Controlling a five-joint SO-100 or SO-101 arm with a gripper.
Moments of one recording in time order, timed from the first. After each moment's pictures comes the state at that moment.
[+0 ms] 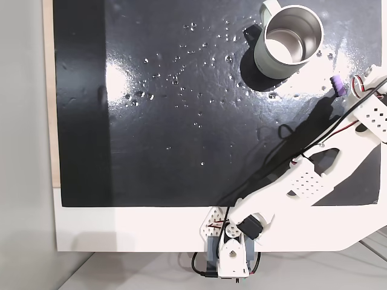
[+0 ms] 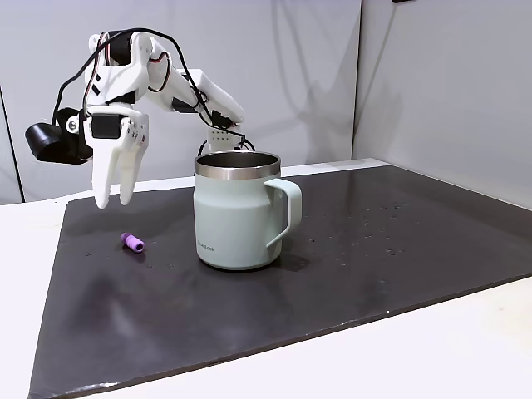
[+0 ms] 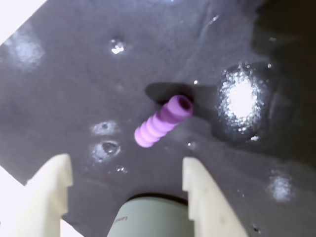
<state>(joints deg) 38.9 26.5 -3.0 103.5 -9.8</state>
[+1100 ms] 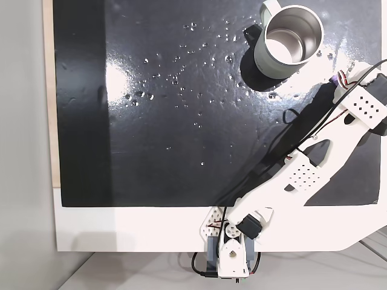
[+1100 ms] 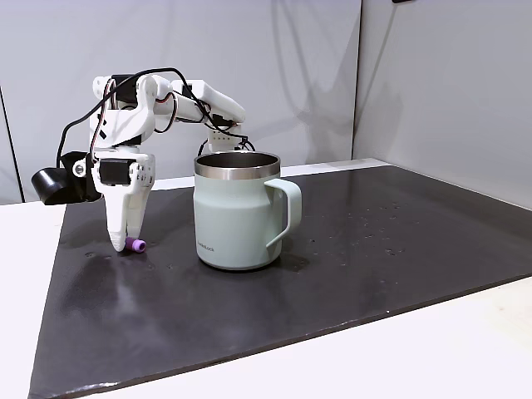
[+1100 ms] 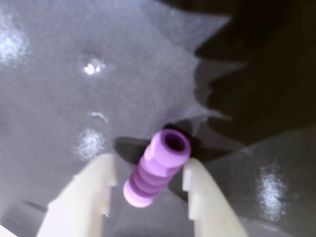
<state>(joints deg) 36.8 20.2 3.8 91.9 -9.8</state>
